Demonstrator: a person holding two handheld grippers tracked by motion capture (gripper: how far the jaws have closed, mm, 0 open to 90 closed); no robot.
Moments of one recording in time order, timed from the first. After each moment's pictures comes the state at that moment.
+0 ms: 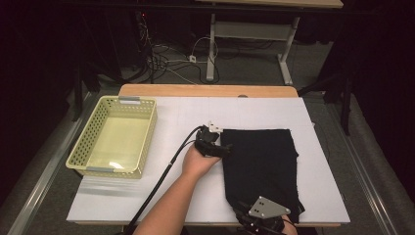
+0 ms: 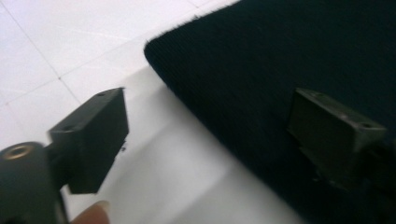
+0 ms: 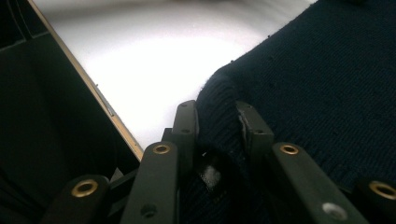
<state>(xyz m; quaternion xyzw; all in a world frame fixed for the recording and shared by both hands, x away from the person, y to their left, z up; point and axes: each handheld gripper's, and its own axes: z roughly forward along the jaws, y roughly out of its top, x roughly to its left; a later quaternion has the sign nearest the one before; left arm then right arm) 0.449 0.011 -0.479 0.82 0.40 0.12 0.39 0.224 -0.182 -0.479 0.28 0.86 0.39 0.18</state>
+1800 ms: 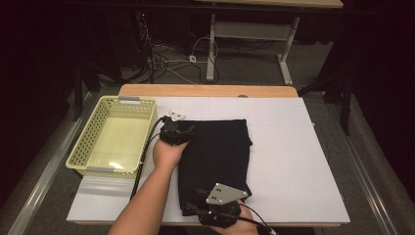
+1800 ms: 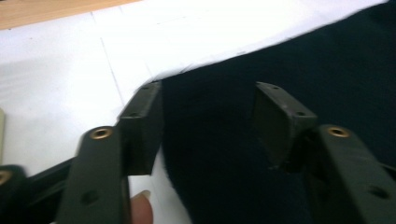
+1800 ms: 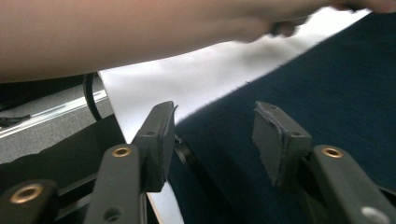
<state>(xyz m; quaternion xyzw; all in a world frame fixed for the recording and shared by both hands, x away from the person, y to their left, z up) 0.442 0.113 -0.458 0.75 0.49 0.20 0.39 0.247 -0.084 -0.460 0.23 0.84 0.47 0.12</state>
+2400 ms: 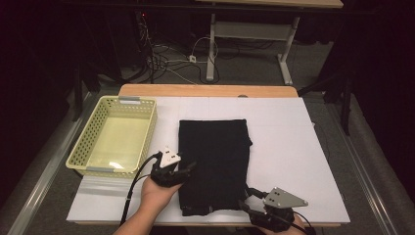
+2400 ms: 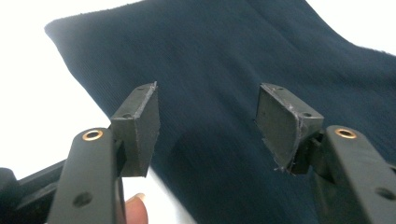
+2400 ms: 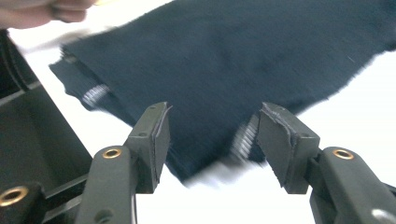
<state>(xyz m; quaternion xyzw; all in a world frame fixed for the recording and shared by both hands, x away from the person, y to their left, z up) 0.317 0.125 -0.465 0.80 0.38 0.18 0.43 0.238 -0.207 -0.465 0.33 0.81 0.44 0.18</state>
